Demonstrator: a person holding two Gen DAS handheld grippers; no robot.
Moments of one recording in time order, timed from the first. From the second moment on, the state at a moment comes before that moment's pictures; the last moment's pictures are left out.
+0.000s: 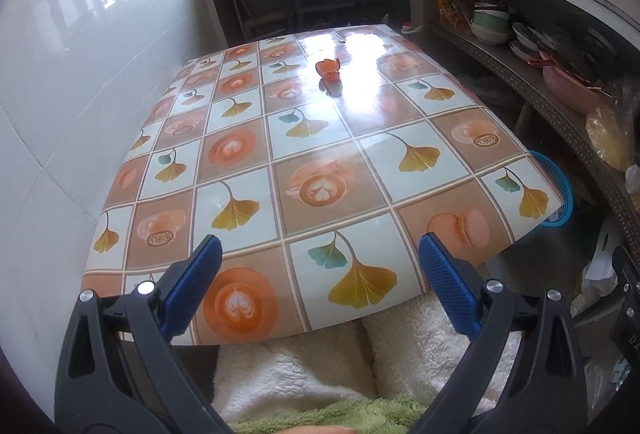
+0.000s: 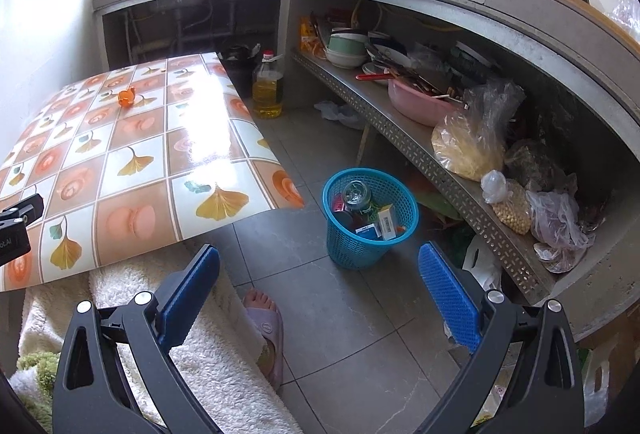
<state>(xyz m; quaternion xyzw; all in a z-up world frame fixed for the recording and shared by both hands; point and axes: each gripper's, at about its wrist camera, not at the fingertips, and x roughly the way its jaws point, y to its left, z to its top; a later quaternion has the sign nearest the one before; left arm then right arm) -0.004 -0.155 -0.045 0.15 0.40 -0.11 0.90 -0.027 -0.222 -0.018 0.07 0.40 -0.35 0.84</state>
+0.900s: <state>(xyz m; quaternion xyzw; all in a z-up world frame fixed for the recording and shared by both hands) -0.013 -0.172 -0.045 0.16 0.39 -0.15 0.89 -0.031 -0.227 -0.020 0.08 0.40 -0.36 0.84</state>
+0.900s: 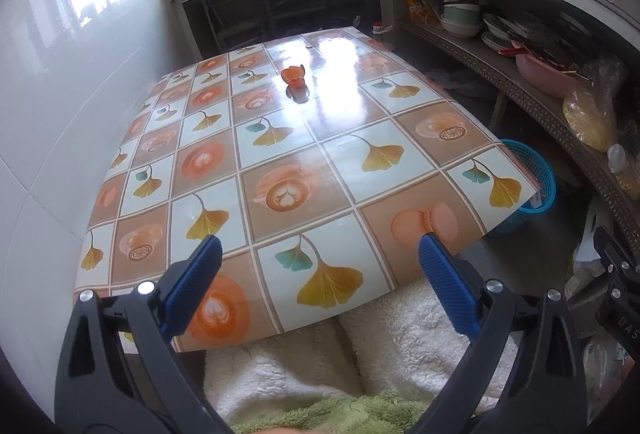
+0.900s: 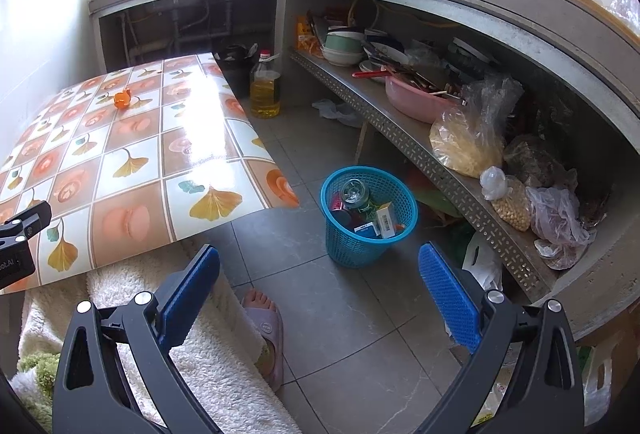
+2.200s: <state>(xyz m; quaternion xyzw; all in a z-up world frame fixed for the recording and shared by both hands) -0.015 -0.165 -0.040 0.15 0.39 -0.15 0.90 -0.030 -0.220 -0.012 0.07 0.39 -0.36 0.84</state>
